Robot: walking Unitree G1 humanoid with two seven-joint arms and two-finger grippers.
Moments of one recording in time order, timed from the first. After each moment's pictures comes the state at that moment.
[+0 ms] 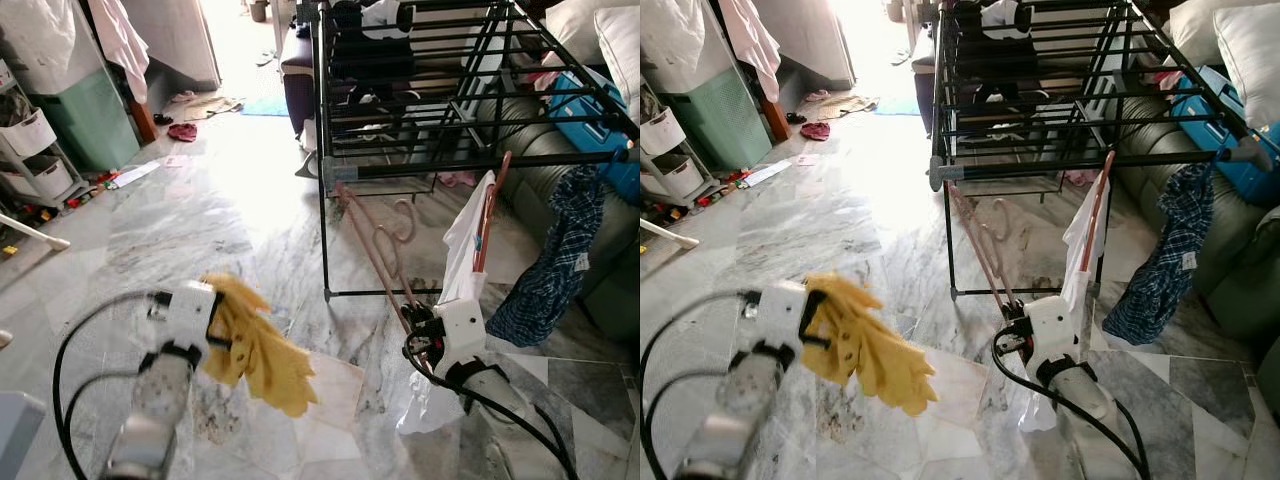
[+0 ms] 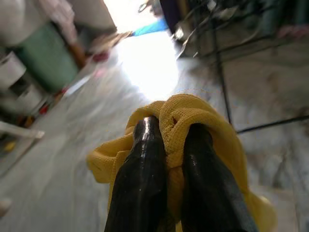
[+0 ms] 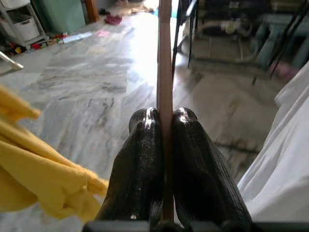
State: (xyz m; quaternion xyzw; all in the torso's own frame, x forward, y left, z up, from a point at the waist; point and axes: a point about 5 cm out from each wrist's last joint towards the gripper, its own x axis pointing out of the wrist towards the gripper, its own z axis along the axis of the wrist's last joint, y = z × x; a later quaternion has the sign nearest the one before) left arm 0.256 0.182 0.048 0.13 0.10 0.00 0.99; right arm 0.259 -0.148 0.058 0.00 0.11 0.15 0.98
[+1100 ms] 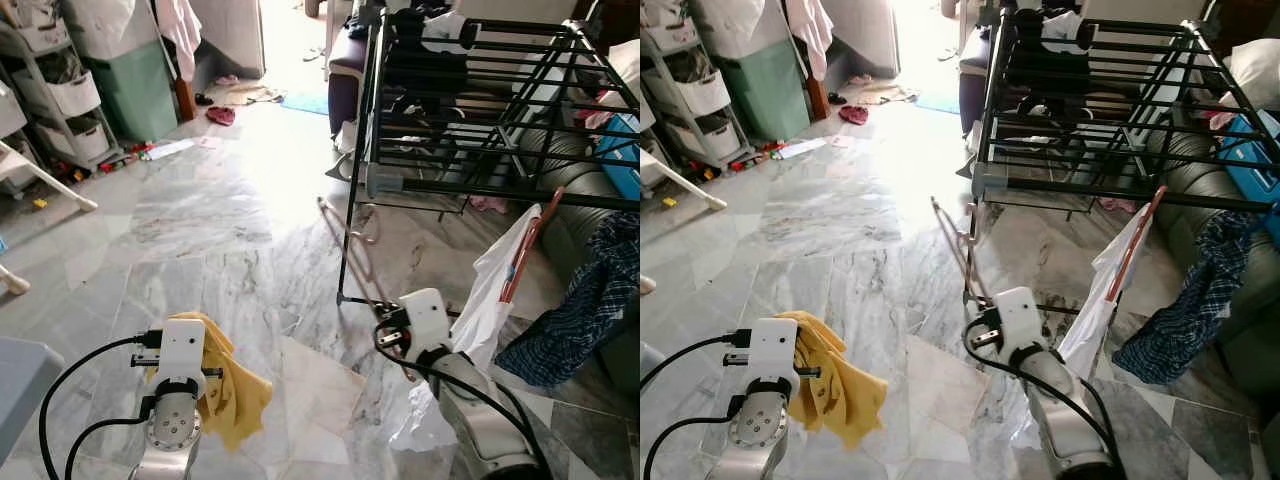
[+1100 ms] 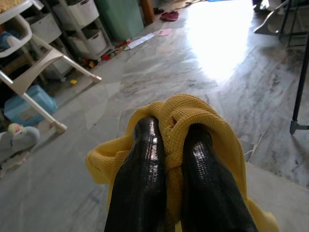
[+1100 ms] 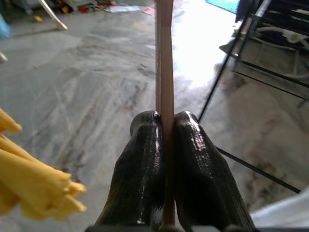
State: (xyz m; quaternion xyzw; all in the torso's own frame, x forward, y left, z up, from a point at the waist) left arm 0.241 0.185 0.041 0.14 0.12 0.12 0.98; right arm 0.286 -0.116 0.060 -0.04 0.12 0.20 0.97
